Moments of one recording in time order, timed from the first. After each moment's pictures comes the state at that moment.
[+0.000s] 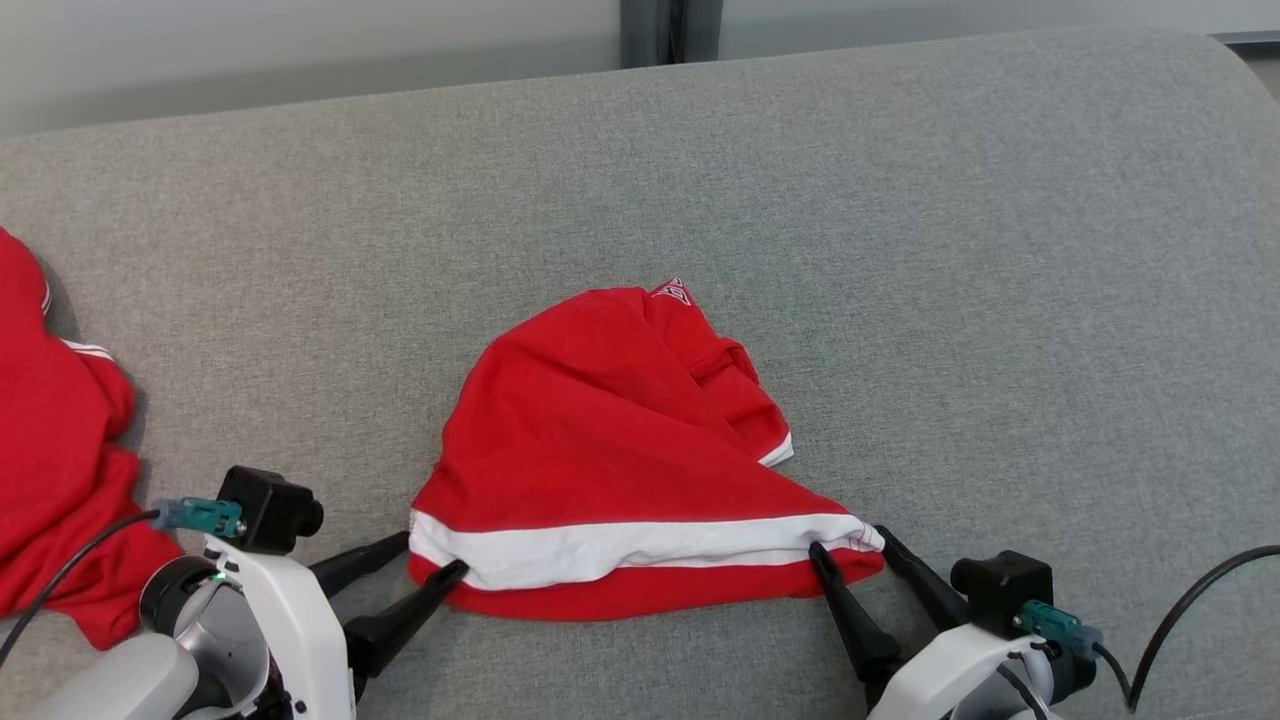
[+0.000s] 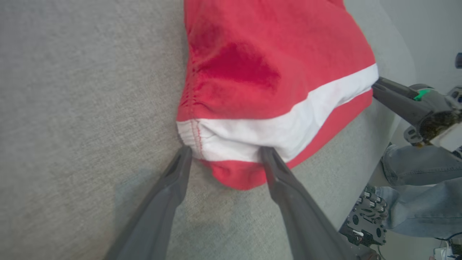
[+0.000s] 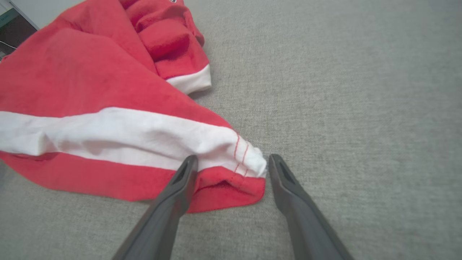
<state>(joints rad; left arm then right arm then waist) -0.37 0.73 -0.87 0.09 -1.11 -0.12 0.20 -0.14 -0.05 0.33 0.43 0.35 0.13 -0.12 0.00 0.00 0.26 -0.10</state>
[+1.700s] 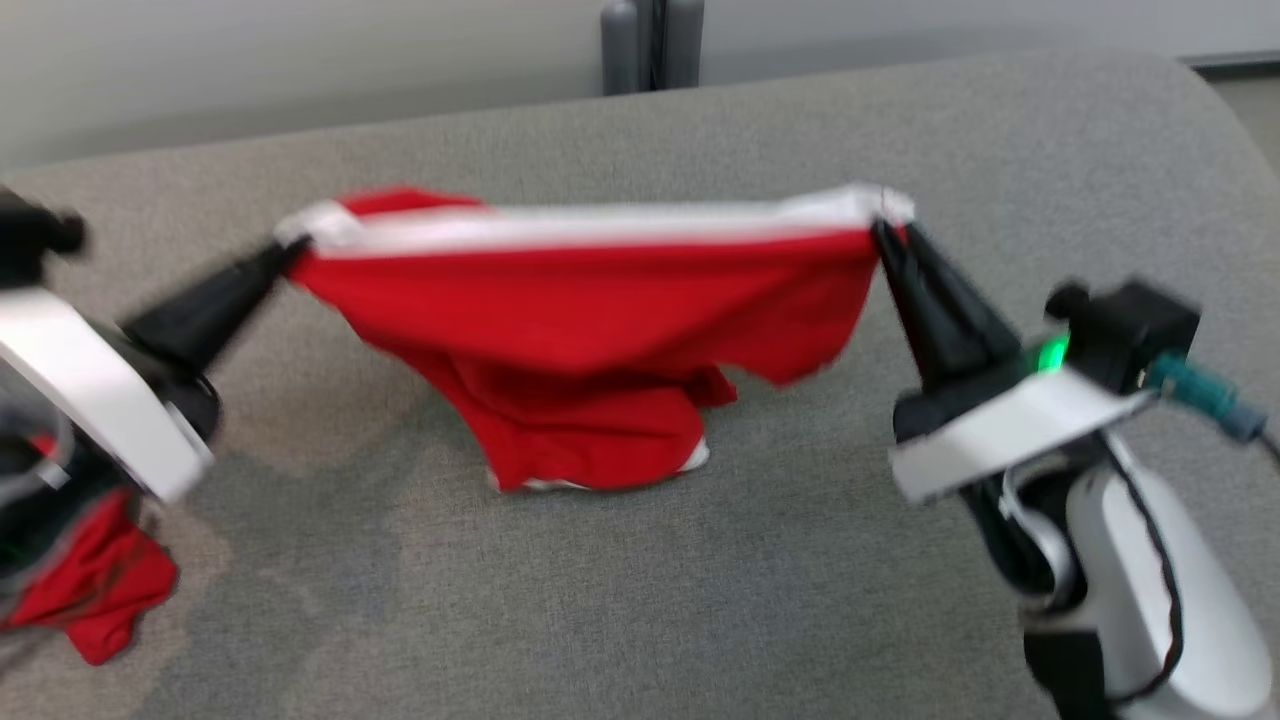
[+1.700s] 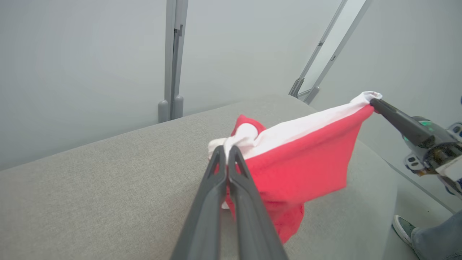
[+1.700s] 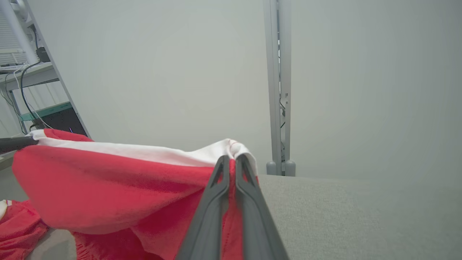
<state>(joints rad) -0.59 0.84 -0.64 -0.05 -1.22 -0.11 0.16 -0.38 -0.05 0.24 0.03 0.31 0.13 0.01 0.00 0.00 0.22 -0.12</state>
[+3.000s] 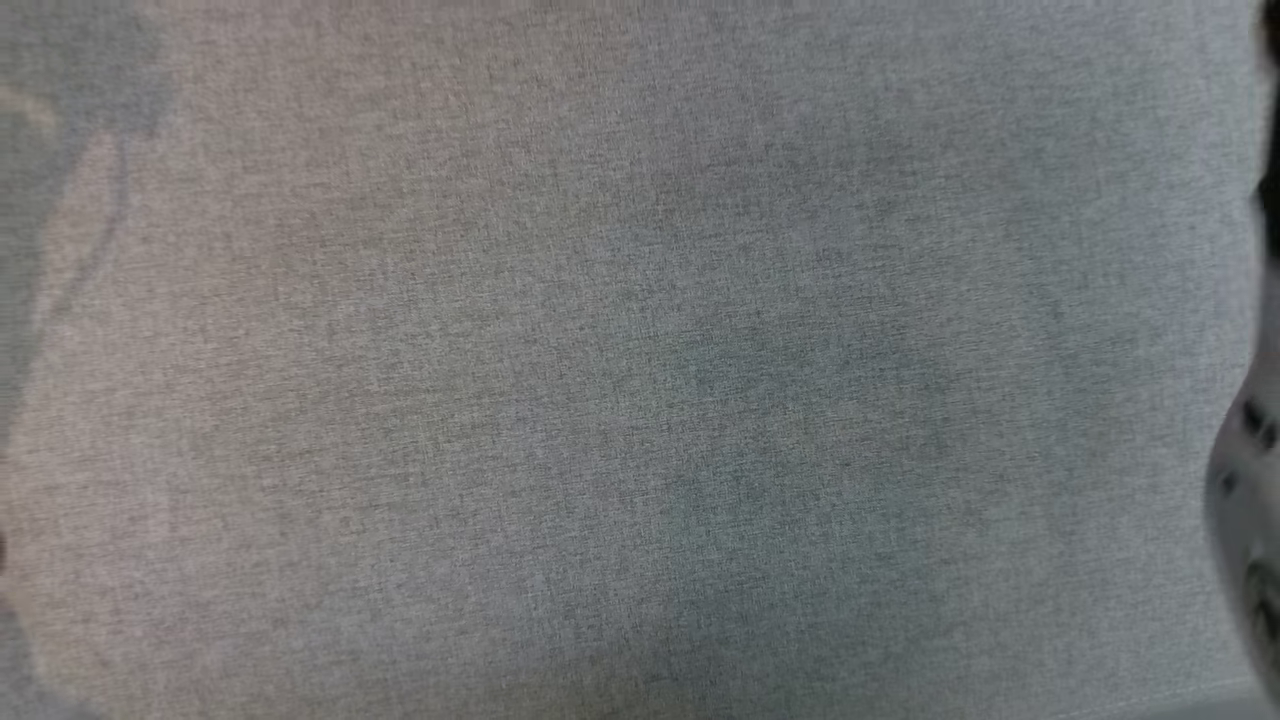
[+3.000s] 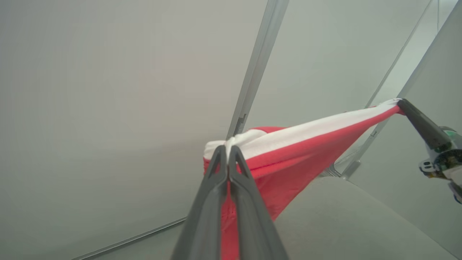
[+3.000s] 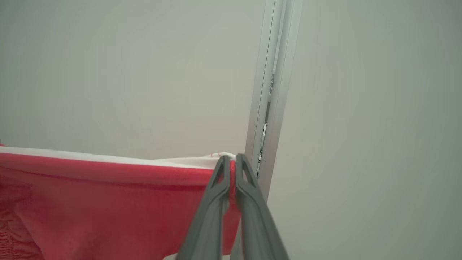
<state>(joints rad) -1.46 0.93 -0.69 0.20 -1.41 -0.14 0.18 -1.41 -0.04 0.12 0.33 0.15 0.14 -0.01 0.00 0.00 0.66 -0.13</state>
